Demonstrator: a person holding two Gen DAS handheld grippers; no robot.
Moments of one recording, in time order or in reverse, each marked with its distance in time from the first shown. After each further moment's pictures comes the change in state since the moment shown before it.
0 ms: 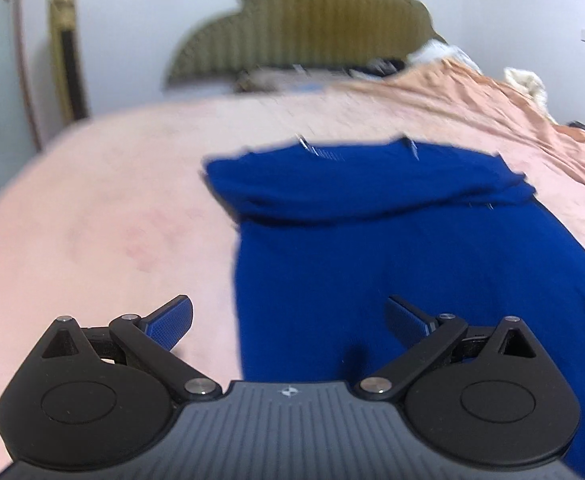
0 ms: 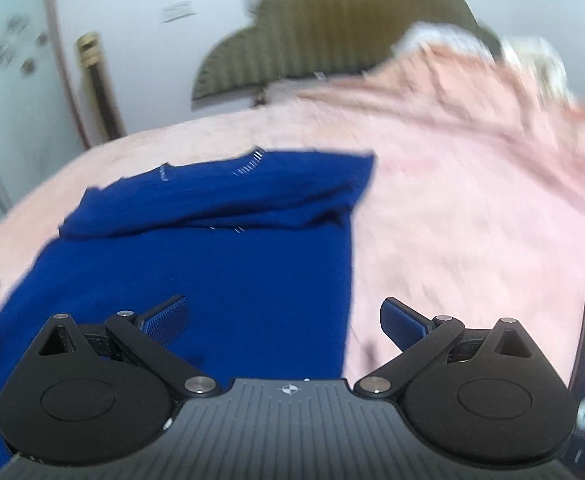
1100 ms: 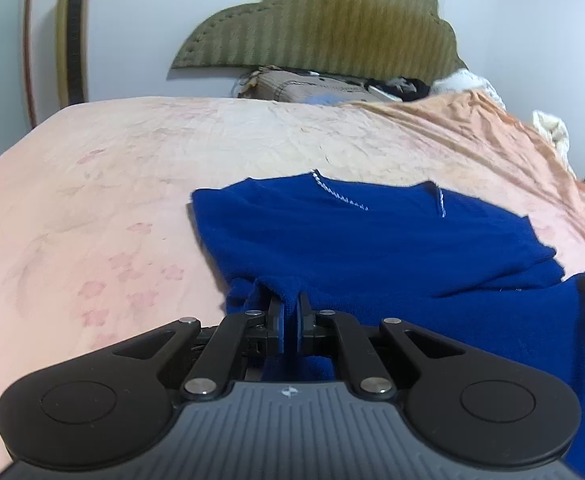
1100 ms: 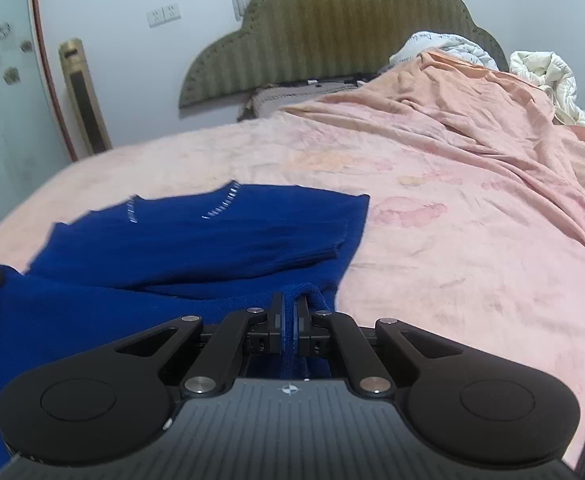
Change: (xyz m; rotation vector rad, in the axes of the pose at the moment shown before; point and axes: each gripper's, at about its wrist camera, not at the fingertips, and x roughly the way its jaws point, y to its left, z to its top) left arm 0.074 0.013 0.065 -0.113 -0.021 -0.009; right arm 0.061 -0.010 0.066 -0.059 -0.011 -0.042
